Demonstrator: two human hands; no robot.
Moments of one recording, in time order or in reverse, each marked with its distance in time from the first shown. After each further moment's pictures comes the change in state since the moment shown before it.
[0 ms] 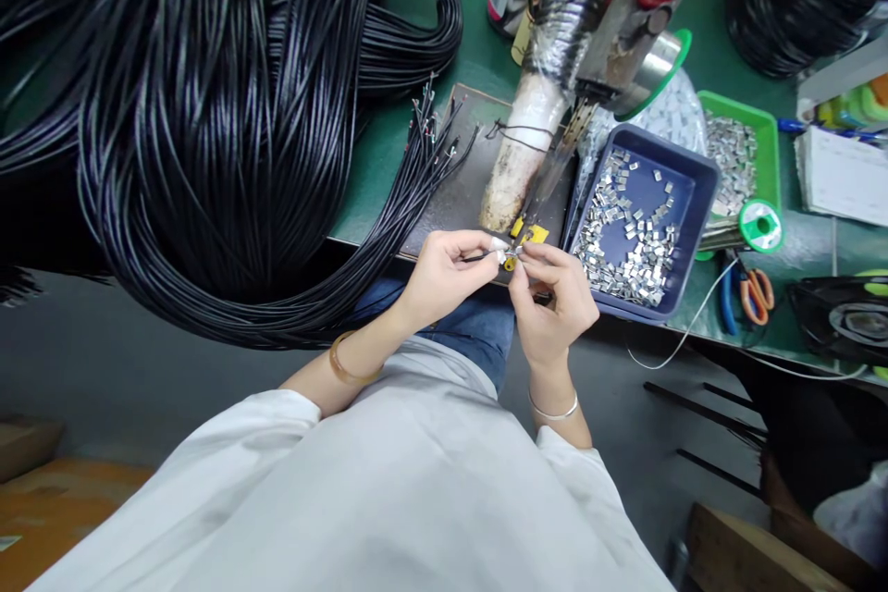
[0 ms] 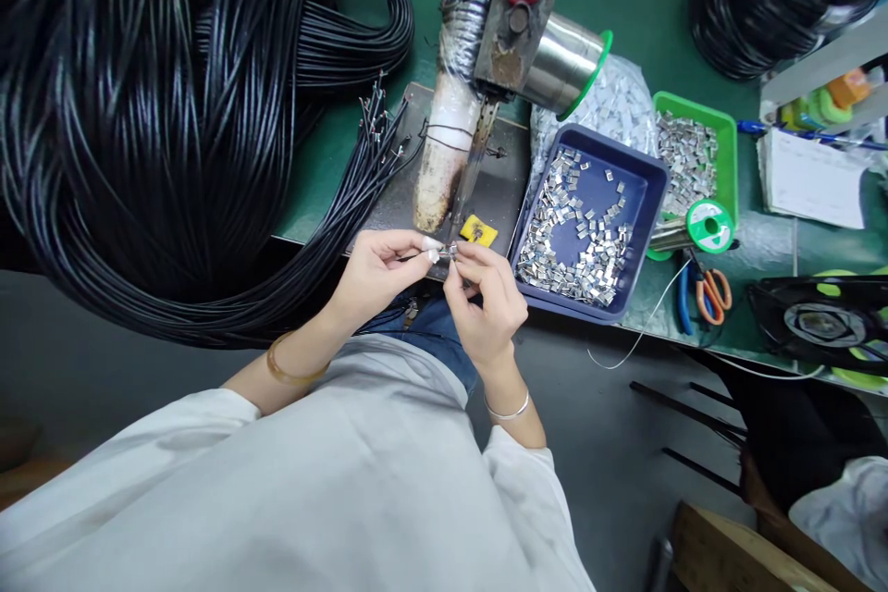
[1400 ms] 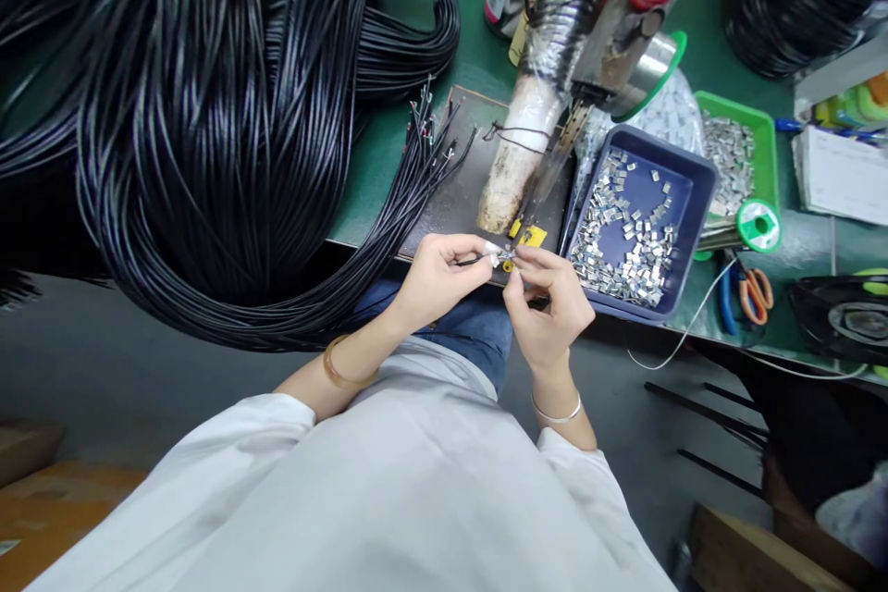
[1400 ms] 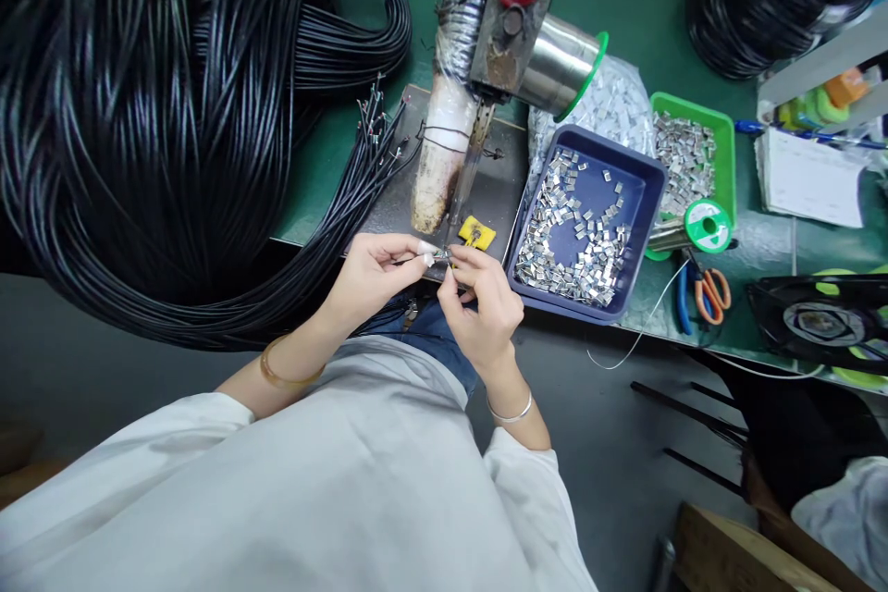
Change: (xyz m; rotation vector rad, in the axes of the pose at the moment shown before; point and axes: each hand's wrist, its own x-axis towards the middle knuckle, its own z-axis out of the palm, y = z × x) left_hand -0.001 0.003 -0.003 0.036 -0.004 0.014; right_hand -0.001 -0.001 -0.004 0.024 -0.066 -0.007
